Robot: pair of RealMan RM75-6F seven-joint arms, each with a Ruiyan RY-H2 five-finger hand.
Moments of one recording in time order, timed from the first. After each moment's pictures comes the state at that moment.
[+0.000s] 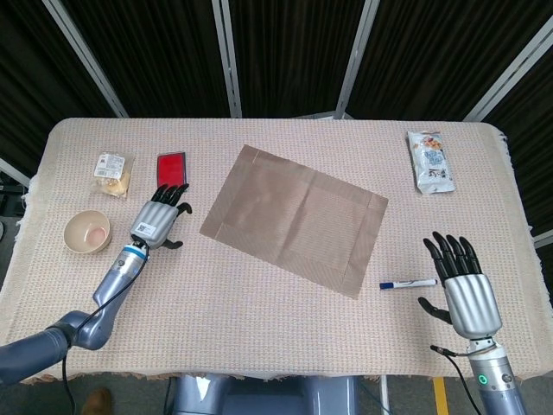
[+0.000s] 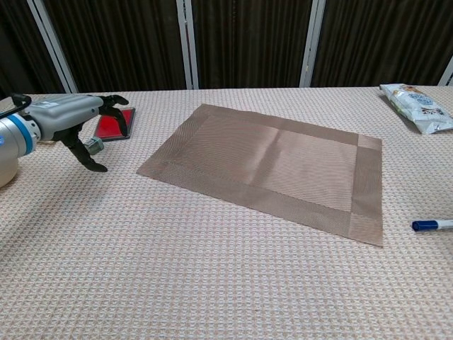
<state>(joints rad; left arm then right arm) -0.71 -1.62 -0.22 -1.12 1.25 0.86 0.18 0.20 -1.25 0.02 -1.65 -1.57 1.56 -0.21</state>
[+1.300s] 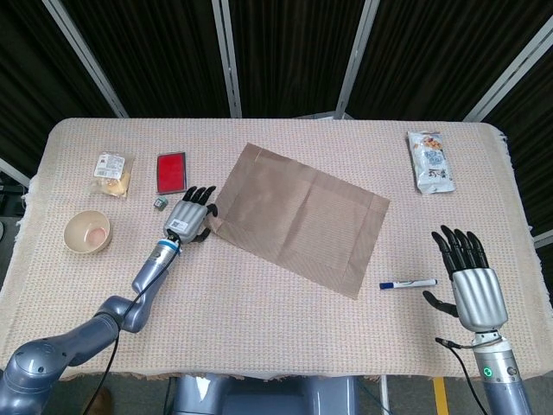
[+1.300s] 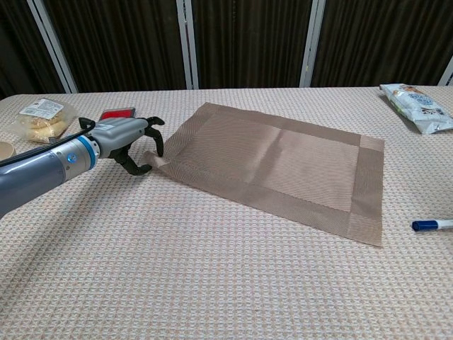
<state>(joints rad) -0.86 -1.90 -0.20 -0.69 1.28 0.77 0.01 0.18 -1.24 0.08 -1.62 -1.55 1.52 -0.15</state>
